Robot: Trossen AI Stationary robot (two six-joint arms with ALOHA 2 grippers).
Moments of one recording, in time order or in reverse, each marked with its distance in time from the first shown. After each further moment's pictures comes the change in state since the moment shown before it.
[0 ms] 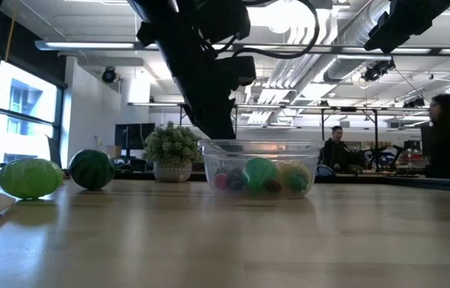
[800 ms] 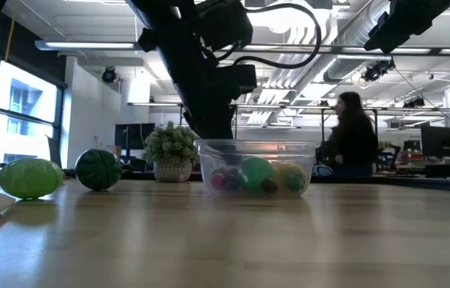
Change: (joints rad) left arm 0.000 0.028 -0.001 0.007 0.001 -0.015; right arm 0.000 0.000 0.000 0.000 0.000 0.000
